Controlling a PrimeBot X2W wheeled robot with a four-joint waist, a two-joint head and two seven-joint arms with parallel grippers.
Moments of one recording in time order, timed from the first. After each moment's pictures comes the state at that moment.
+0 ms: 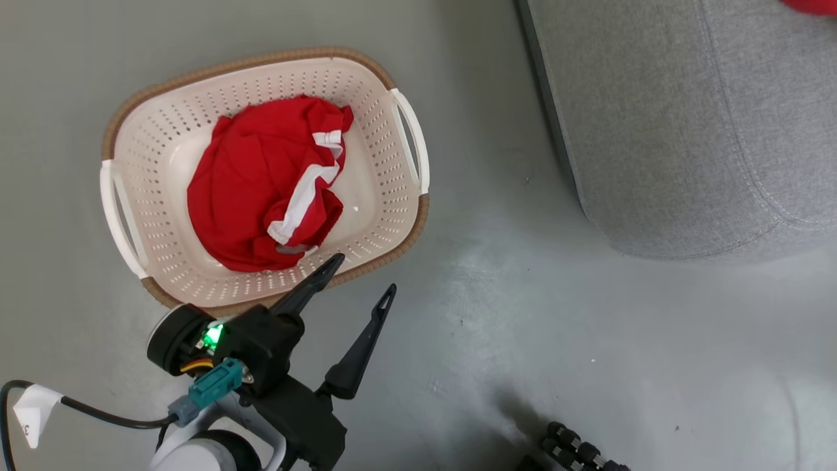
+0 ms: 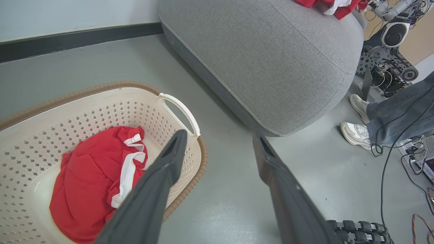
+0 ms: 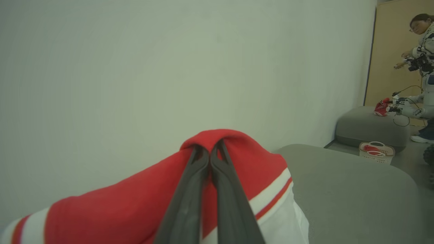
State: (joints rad) left arm -0.26 0.40 -0.53 -0.26 -0.44 -0.03 0.22; right arm -1.20 -0.63 -0.29 0.85 0.49 0.11 -0.26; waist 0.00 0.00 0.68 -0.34
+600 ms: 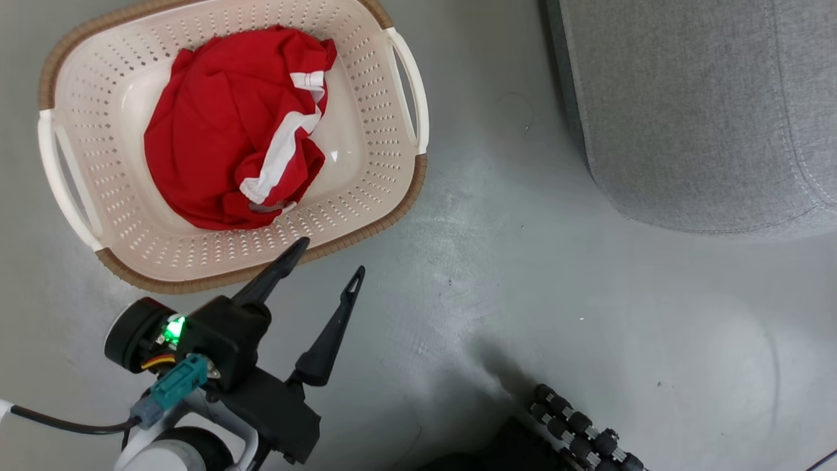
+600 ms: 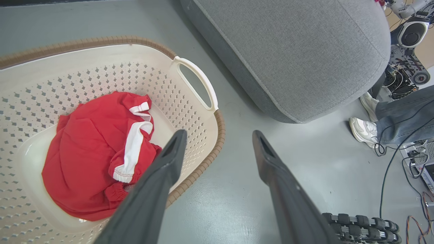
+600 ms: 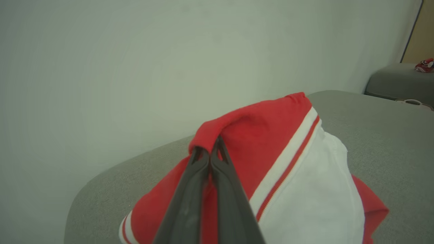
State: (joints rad) left arm -0.25 0.45 -0.48 -0.34 -0.43 0.01 0.27; right arm -1.23 -0.46 -0.25 0.90 0.49 0.12 -0.26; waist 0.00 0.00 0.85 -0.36
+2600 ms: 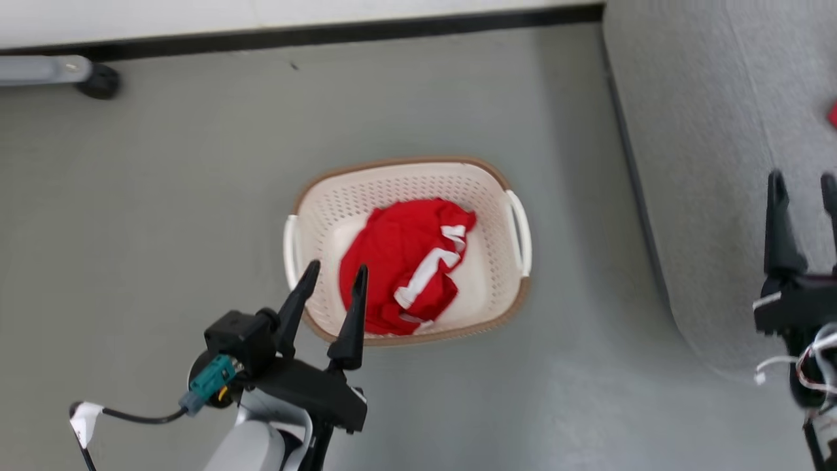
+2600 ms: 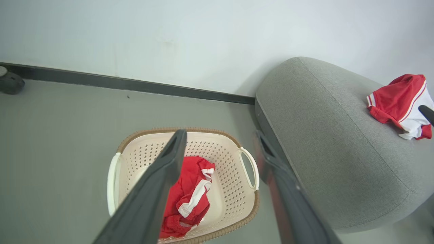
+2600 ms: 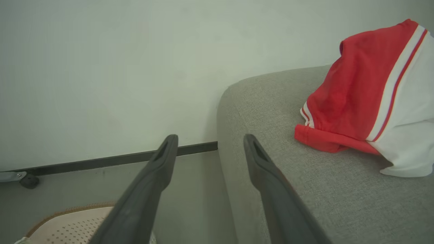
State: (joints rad) left arm -0.27 0.13 -0.42 0.18 -0.58 0.03 -0.10; right arm -0.39 -0.26 -0.03 0.41 0.36 0.12 -0.26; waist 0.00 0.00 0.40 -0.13
